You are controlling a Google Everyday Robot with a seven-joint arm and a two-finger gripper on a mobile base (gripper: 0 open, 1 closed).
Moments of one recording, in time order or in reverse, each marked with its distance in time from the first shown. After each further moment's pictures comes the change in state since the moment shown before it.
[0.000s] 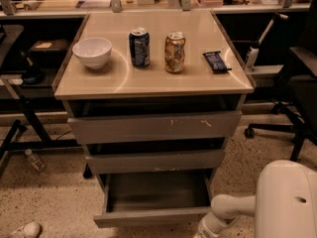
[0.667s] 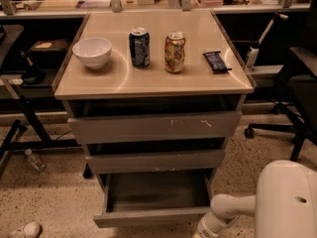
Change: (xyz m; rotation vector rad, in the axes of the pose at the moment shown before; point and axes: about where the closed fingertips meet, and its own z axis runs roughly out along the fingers) arm -0.004 0.000 0.000 0.001 -0.005 -0.011
